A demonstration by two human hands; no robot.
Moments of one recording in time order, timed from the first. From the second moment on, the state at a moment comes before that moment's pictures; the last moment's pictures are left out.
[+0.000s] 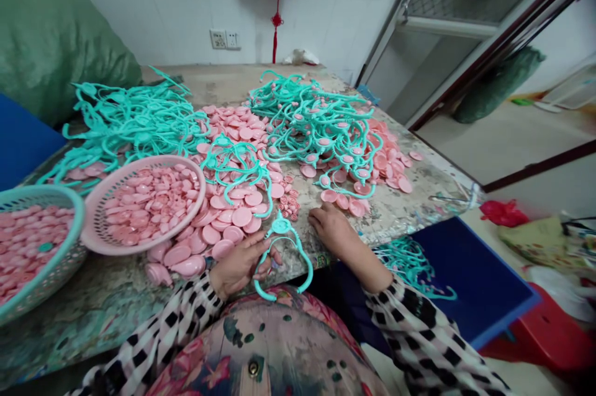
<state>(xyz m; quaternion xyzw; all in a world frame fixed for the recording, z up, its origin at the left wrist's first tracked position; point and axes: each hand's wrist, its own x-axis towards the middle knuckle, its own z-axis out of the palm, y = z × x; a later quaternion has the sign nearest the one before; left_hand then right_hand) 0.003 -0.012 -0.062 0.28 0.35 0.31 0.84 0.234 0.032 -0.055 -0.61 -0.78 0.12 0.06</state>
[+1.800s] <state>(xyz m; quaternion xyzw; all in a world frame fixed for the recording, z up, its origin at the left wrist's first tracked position) -0.001 -0.014 -0.068 0.31 0.32 0.30 0.84 0.191 0.014 -0.039 -0.43 -0.80 0.25 0.33</state>
